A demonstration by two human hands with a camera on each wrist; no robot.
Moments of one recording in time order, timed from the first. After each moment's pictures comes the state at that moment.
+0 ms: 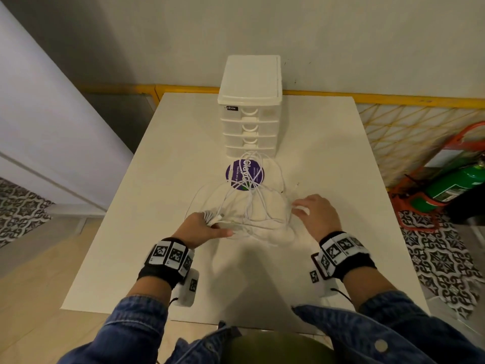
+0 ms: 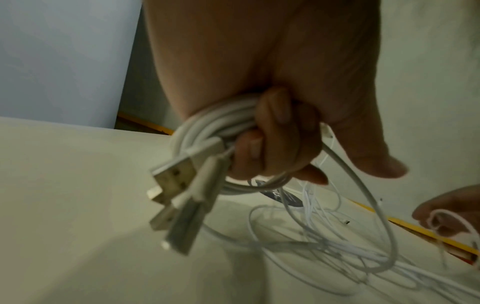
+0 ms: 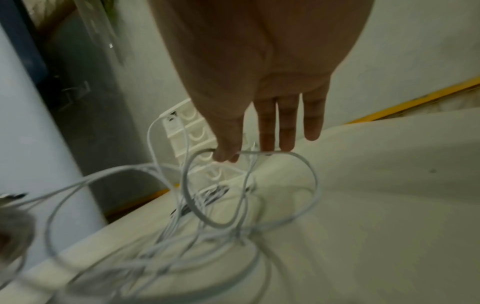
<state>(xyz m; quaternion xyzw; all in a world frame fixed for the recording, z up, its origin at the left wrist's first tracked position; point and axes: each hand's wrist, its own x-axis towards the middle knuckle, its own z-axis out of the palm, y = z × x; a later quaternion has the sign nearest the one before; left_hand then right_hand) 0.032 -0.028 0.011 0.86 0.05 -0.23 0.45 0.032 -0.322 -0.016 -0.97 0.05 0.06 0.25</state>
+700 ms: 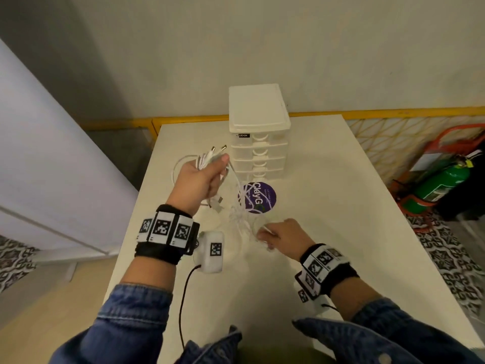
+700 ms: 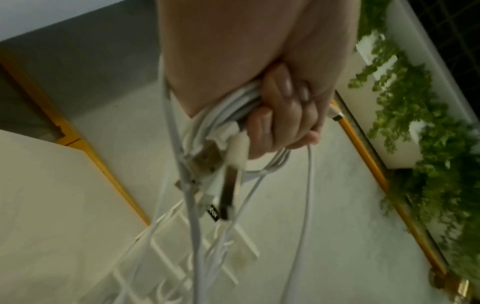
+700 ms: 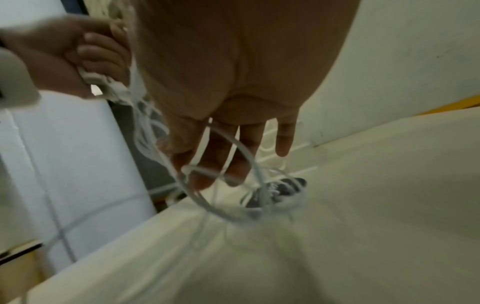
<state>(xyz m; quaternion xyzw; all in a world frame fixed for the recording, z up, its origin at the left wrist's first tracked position) 0.115 -0.001 0.134 0.68 -0.04 -0.09 0.73 0.045 -0.203 0.006 -0.94 -0.09 0.11 0.31</state>
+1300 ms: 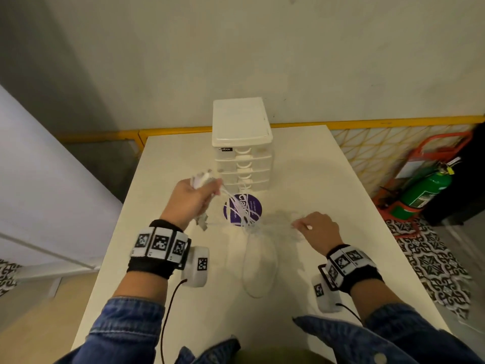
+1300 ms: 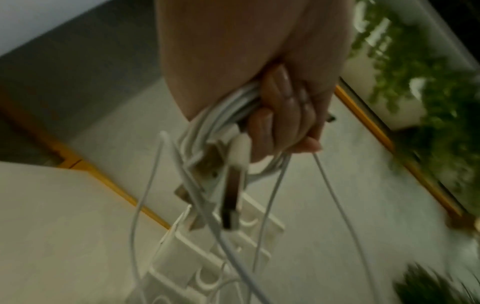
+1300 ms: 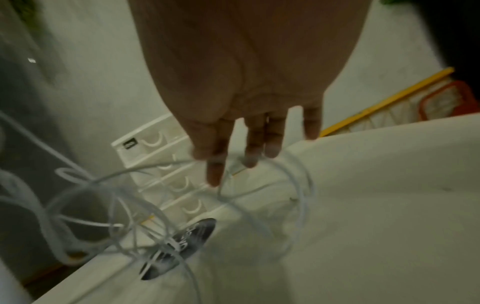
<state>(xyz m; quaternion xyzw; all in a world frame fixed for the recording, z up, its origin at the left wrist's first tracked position) 0.127 -0.019 0.116 0.74 -0.03 -0.10 0.66 0.057 -0.306 0.008 -0.97 0.14 0.07 0.21</state>
